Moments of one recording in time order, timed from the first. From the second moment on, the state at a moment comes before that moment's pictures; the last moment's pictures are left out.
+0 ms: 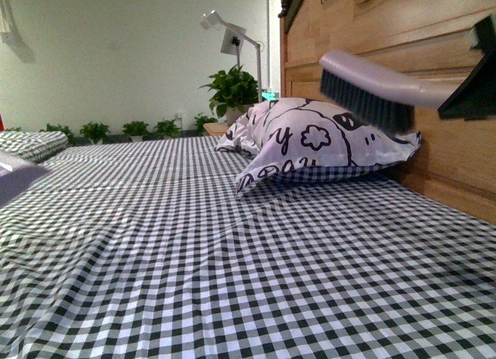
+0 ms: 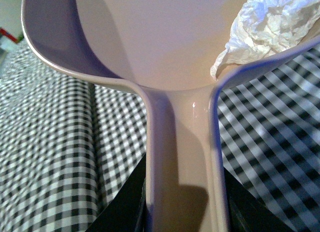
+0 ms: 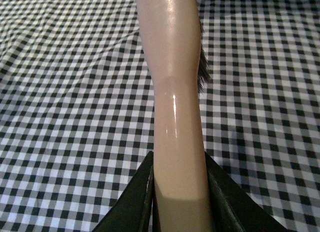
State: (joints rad) left arm 0.70 0.83 0.63 -0.12 0.63 0.79; right arm 0.25 1.26 1.14 -0.23 -0.18 0.00
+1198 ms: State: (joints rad) left arm -0.24 0.51 0.80 -0.06 -0.33 0.15; right arm 0.13 0.68 1.07 -0.25 -0.13 0.26
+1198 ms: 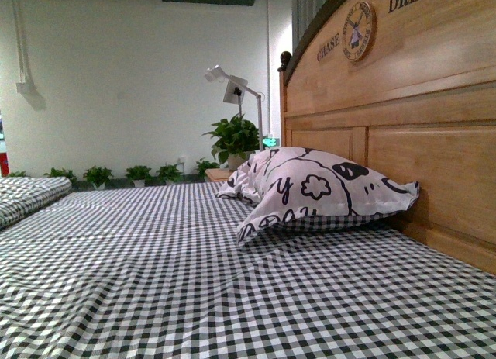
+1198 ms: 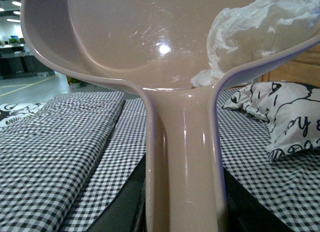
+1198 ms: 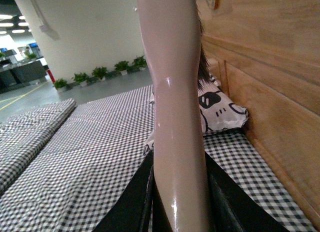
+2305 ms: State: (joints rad) left arm -0.24 0.51 0.79 -0.07 -0.34 0.14; right arm 0.13 0.68 1.07 -0.25 -0.13 0.25
